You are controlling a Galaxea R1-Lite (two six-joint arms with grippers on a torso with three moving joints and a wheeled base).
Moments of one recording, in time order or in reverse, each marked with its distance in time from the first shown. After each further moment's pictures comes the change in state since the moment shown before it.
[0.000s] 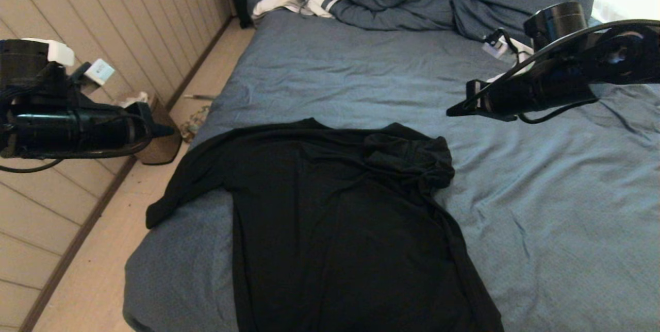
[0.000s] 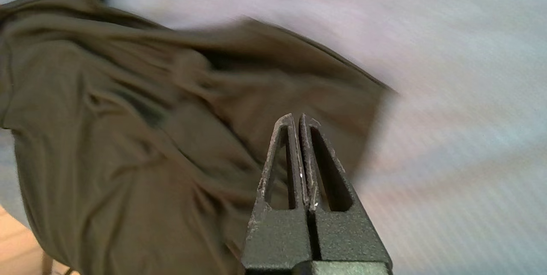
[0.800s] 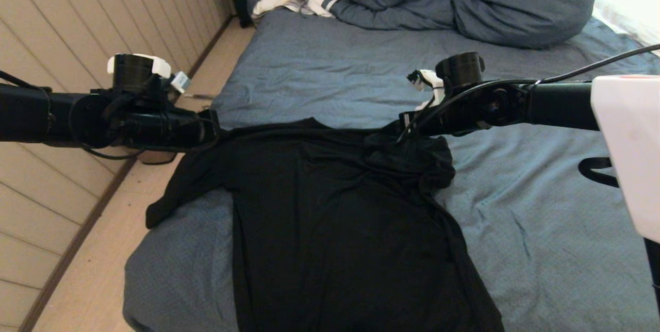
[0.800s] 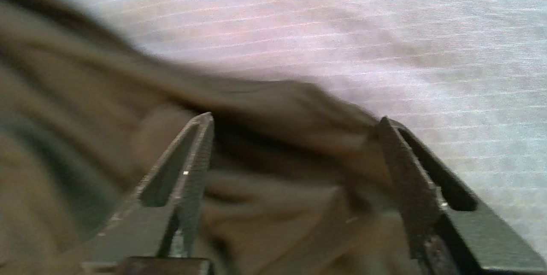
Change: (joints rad) left arm -0.170 0.247 -0.185 -0.022 0.084 -0.009; right arm 0.142 0.263 -0.073 -0.255 -0.144 -0.132
